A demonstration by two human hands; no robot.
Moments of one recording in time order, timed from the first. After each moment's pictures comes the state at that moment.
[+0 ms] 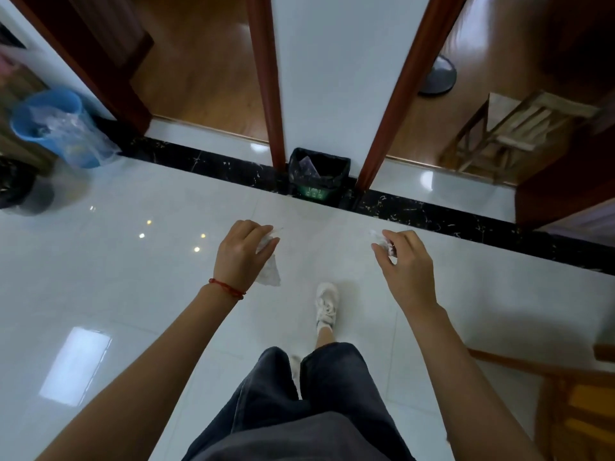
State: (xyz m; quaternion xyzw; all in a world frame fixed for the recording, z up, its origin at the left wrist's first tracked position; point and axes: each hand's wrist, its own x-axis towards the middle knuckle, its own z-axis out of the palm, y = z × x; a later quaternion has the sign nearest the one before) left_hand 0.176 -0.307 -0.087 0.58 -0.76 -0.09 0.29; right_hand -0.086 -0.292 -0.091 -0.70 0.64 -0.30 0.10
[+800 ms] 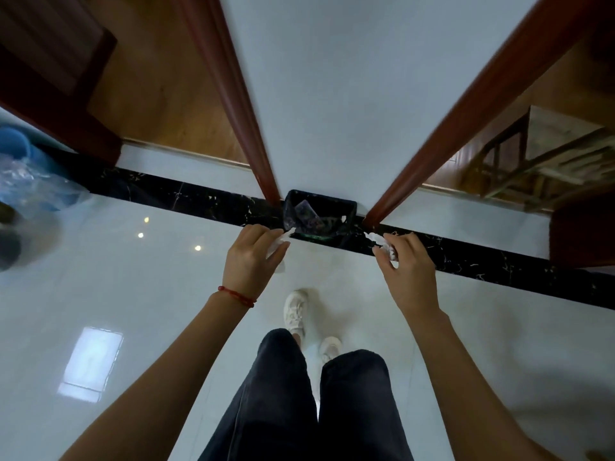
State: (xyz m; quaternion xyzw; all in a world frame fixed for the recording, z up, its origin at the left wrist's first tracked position) left_hand 0.148 -0.657 -0.138 0.58 -0.76 -0.13 0.27; right_hand -0.095 -0.638 -0.152 -0.67 0.67 -0.28 0.15
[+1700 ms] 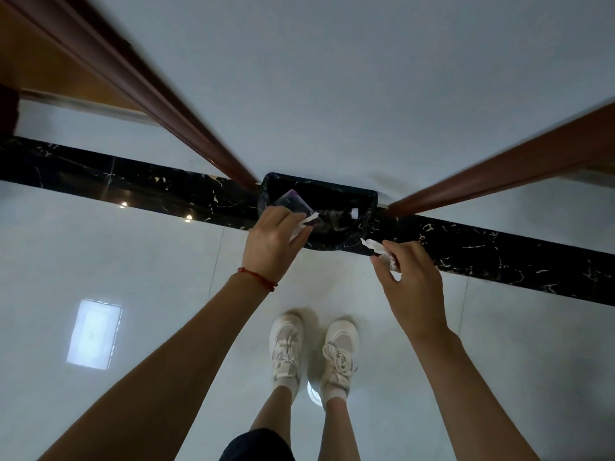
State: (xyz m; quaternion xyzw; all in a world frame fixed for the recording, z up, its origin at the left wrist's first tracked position) left_hand 0.090 -0.837 -0.458 0.57 -0.76 -0.21 0.22; right_hand -0.108 -0.776 -0.446 -0.64 0.71 -0.22 0.22
